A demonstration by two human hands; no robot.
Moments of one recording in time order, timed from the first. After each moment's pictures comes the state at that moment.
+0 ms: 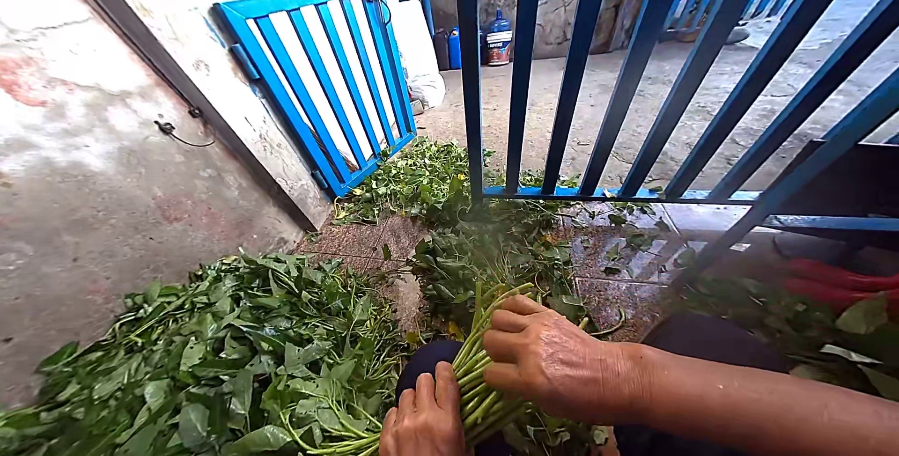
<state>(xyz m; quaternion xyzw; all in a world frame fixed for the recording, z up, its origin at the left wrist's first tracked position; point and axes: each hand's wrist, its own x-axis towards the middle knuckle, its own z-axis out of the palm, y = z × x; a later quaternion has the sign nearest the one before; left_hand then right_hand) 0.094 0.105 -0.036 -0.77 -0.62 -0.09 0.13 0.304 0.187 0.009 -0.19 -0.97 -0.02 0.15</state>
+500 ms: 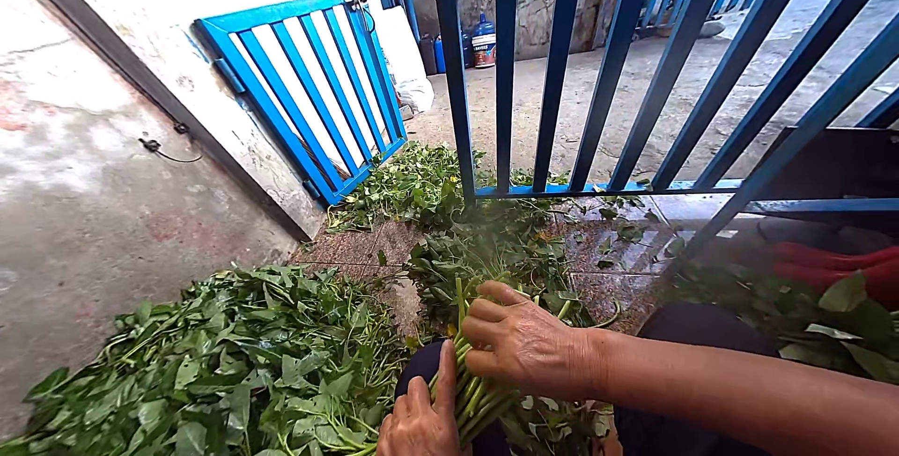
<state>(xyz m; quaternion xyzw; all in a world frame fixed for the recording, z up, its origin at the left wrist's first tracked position) 0.090 0.105 -0.035 -0.77 -0.62 -0.10 0.11 0.294 0.196 0.004 -0.20 -0.96 -0.07 0.18</state>
